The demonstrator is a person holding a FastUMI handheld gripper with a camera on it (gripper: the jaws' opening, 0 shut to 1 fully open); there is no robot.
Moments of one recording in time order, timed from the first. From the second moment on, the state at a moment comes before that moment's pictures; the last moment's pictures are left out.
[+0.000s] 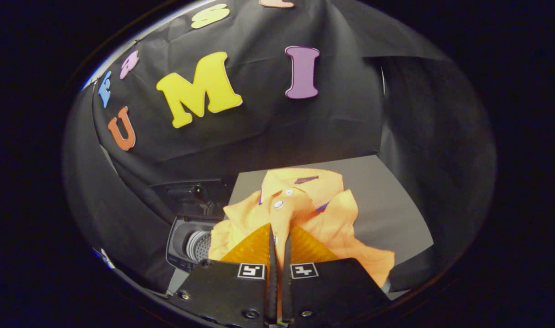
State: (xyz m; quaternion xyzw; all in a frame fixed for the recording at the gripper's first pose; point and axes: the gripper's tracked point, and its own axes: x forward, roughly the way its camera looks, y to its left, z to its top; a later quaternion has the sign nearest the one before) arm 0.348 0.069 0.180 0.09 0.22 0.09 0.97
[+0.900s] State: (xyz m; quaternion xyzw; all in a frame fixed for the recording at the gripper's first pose) arm 0.248 0.216 0.266 0.05 0.16 0.16 0.97
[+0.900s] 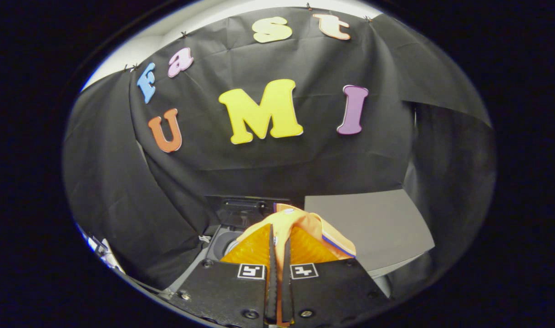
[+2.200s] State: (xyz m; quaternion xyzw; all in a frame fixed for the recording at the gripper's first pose) arm 0.397 0.444 0.093 0.02 0.36 0.24 0.90
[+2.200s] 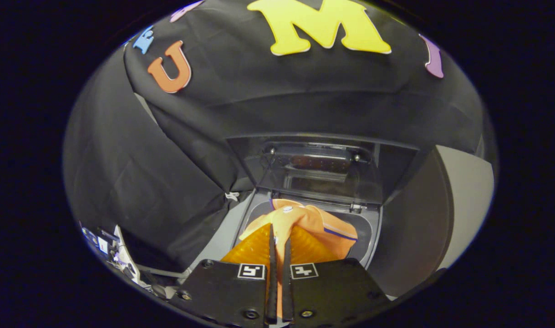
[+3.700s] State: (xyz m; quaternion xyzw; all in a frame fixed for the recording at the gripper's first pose) arm 0.466 0.444 -0.026 0.00 0.45 0.16 0.88
